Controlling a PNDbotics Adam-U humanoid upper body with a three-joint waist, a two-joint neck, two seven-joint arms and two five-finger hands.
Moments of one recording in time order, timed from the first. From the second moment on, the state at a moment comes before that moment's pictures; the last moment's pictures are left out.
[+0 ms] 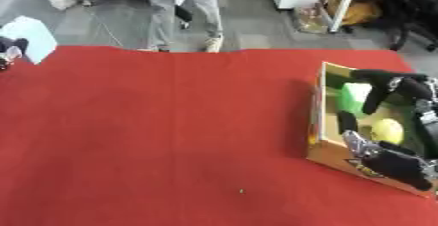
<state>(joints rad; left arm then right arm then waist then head) -0.70 0.72 -0.04 -1.27 0.03 0.08 -0.09 -0.30 -0.50 0.06 -1.98 0.51 -0.40 -0.07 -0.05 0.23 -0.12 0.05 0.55</state>
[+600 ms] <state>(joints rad) -0.69 0.75 -0.31 -1.55 0.20 0.14 -0.55 -0.45 -0.52 0.22 -1.98 0.55 -0.54 0.06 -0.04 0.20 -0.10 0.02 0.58</state>
